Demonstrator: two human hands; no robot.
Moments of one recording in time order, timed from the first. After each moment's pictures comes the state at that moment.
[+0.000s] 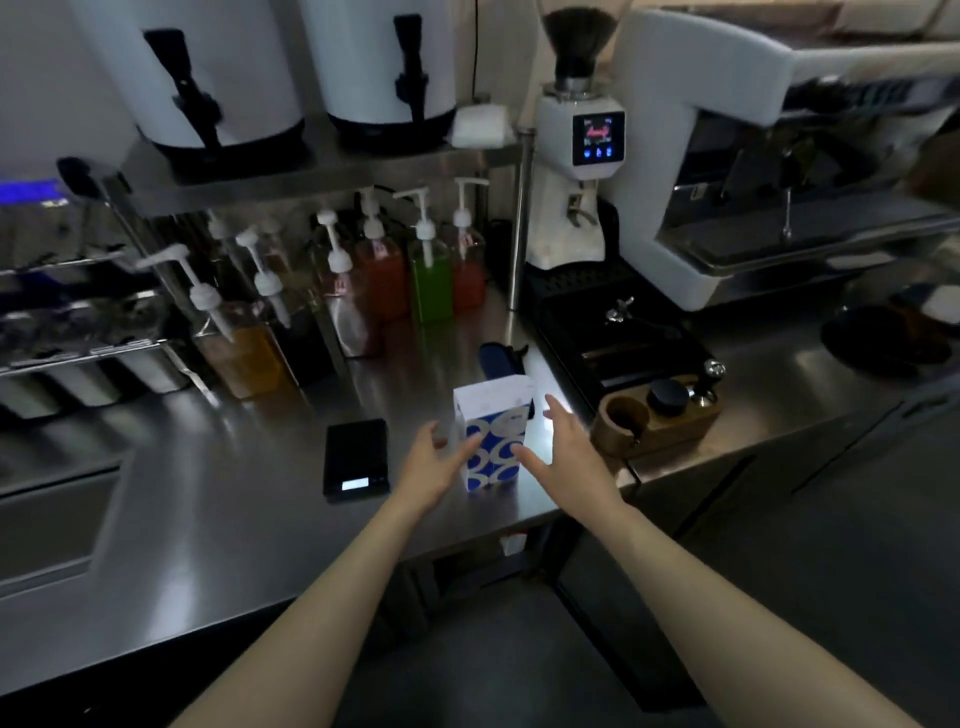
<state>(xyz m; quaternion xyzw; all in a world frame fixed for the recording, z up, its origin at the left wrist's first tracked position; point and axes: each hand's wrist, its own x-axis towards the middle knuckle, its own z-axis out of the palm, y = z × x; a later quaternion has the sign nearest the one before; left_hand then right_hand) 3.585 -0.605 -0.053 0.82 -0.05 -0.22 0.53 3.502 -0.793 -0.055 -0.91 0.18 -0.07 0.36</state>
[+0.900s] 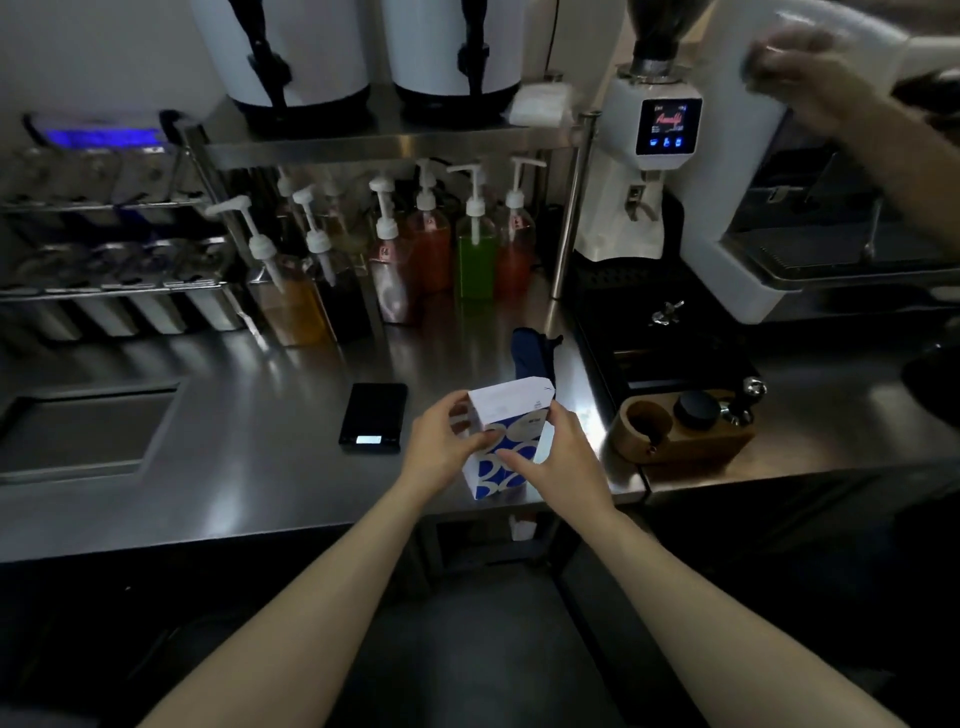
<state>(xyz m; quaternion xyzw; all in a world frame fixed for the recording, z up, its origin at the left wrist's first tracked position) 3.552 -0.626 -0.044 0.84 -0.09 -0.08 0.53 3.494 -0.798 -0.072 -0.90 0.12 -0.08 0.42</state>
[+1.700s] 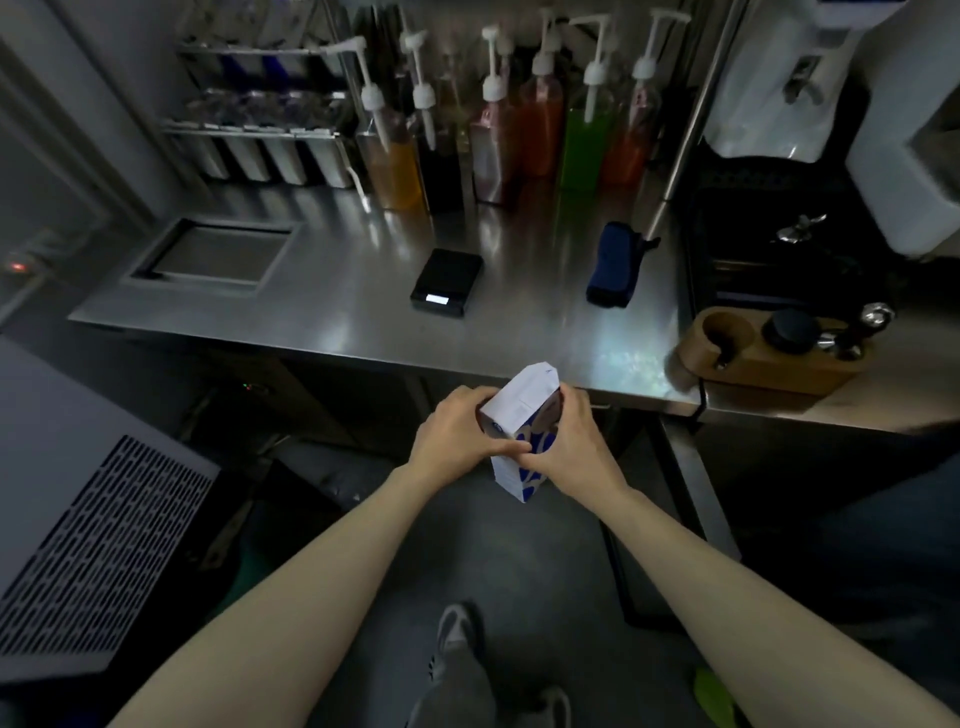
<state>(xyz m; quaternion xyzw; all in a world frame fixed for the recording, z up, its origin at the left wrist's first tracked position) 3.399 -0.600 -0.126 0.94 -0.03 -0.07 0.34 3.391 -0.790 -0.136 -0.90 -0.03 0.09 0.43</state>
